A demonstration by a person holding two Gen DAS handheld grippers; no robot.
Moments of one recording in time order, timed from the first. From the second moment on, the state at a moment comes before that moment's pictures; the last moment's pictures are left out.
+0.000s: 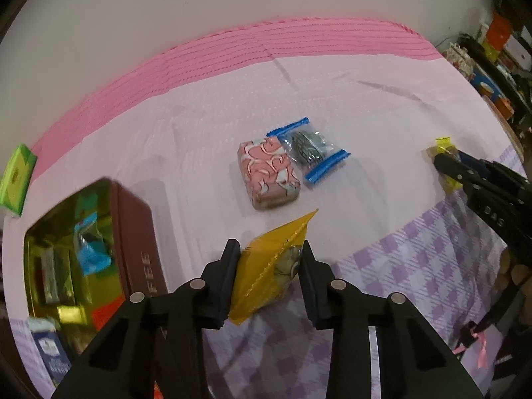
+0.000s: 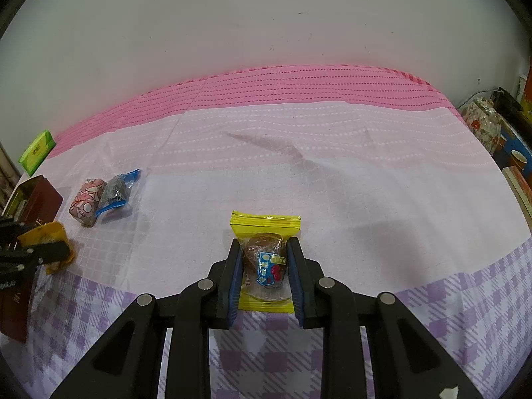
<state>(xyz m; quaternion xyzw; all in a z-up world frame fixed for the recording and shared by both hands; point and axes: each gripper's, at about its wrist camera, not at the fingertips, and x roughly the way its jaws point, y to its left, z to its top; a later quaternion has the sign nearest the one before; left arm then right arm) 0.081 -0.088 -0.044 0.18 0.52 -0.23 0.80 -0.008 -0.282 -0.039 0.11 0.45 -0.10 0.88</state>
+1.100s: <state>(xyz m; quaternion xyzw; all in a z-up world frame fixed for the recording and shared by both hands) 0.065 0.043 0.057 0.04 0.48 -0.13 0.87 -0.007 -0.279 -0.039 0.10 0.46 -0.10 0.88</state>
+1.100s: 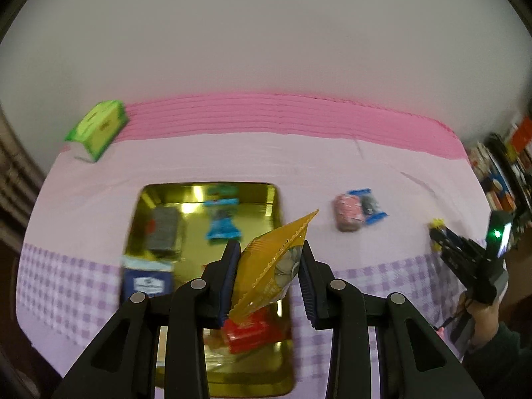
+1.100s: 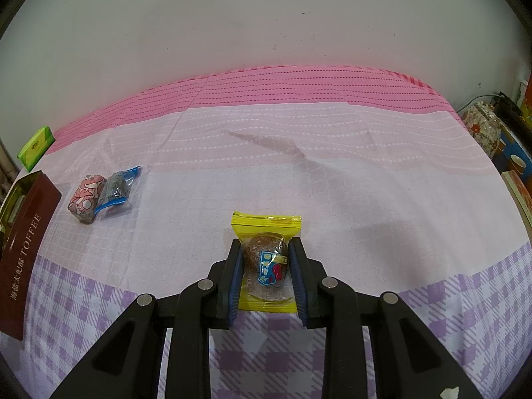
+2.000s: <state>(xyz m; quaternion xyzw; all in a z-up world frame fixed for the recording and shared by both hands) 0.063 0.088 0.022 0.02 0.52 -0.09 0.85 -0.006 -0.280 -0.039 0.09 0.46 -0.10 0.88</state>
